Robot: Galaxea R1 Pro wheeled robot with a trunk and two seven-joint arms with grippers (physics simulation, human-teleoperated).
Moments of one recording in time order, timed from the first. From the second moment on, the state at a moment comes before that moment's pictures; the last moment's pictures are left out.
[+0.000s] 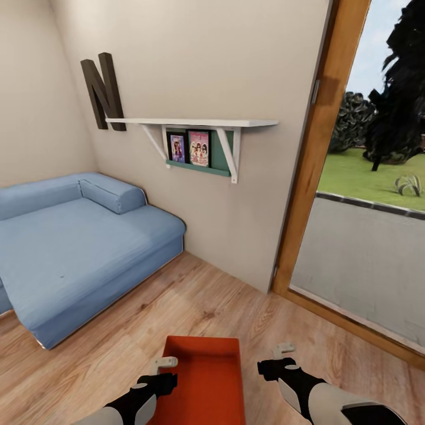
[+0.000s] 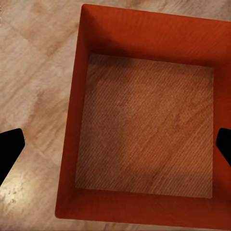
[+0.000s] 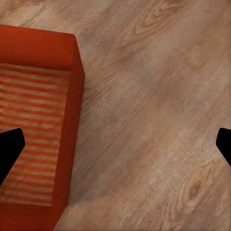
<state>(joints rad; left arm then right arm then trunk) -0.61 -0.11 0.06 -0.07 0.01 -0.05 0.08 -0.72 0.05 0.07 0.02 0.02 -0.03 -0.07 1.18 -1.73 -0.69</state>
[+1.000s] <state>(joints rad) -0.61 -0.11 0.06 -0.07 0.01 -0.05 0.08 -0.72 0.05 0.07 0.02 0.02 -0.03 -0.07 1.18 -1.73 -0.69</state>
